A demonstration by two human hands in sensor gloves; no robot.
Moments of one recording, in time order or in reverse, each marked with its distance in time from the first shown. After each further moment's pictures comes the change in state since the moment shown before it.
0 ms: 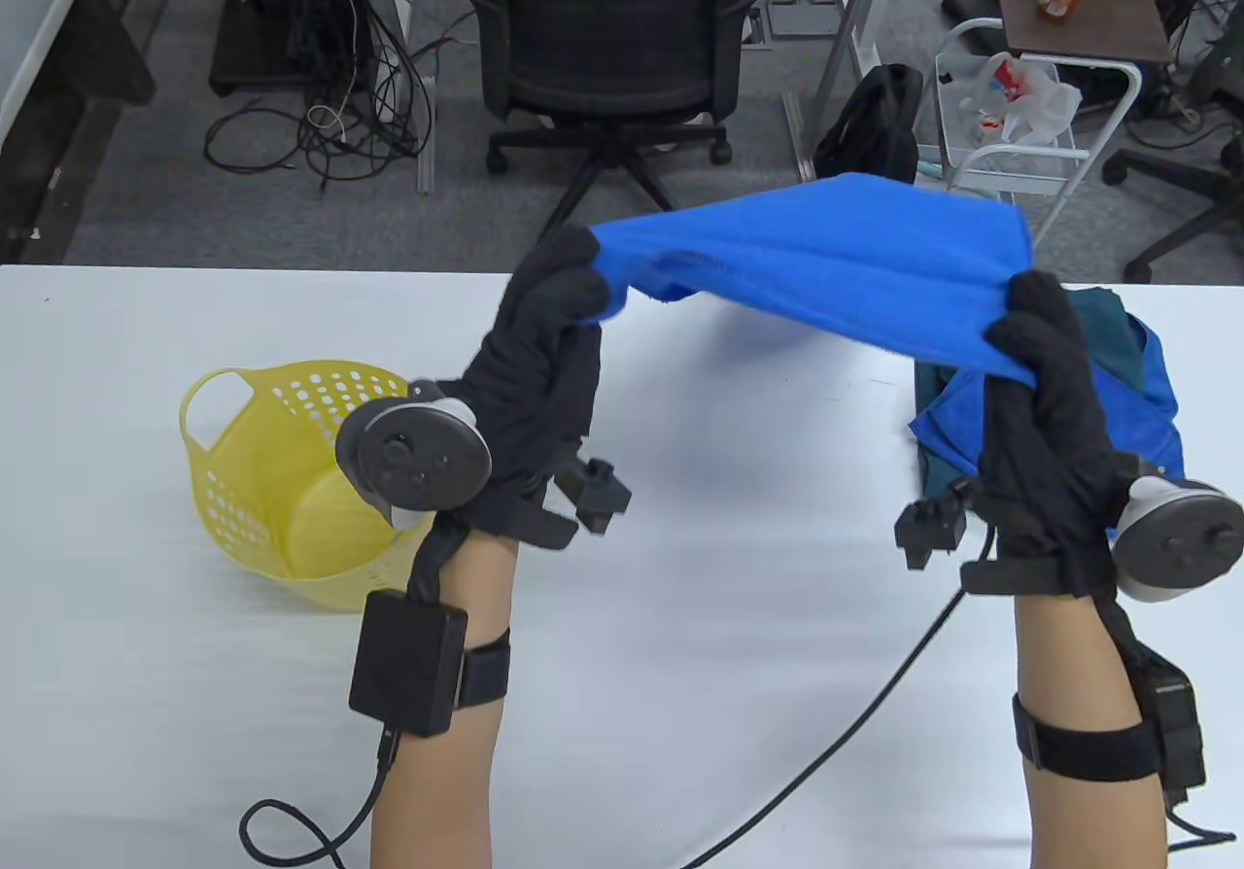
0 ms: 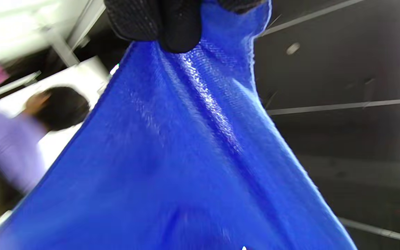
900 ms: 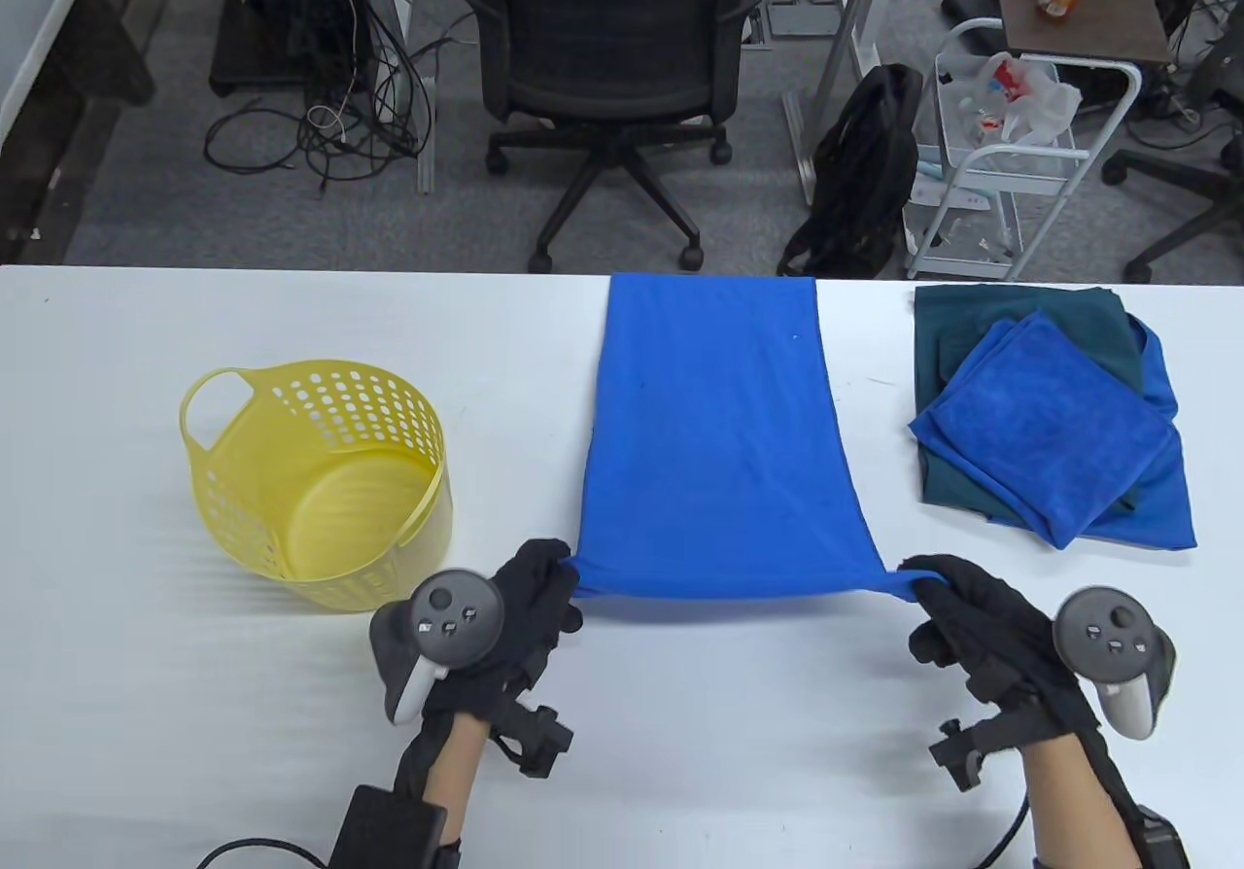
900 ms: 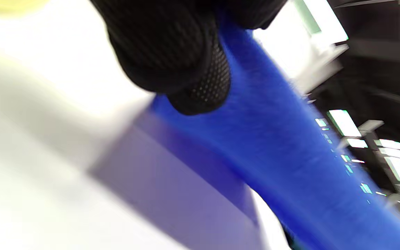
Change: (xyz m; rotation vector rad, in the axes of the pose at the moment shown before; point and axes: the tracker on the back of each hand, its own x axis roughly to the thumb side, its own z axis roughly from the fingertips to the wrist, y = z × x) left_hand -0.090 -0.060 0.114 -0.413 0.763 -0.082; right_hand -0.105 0.029 0.096 0.564 0.763 -0.071
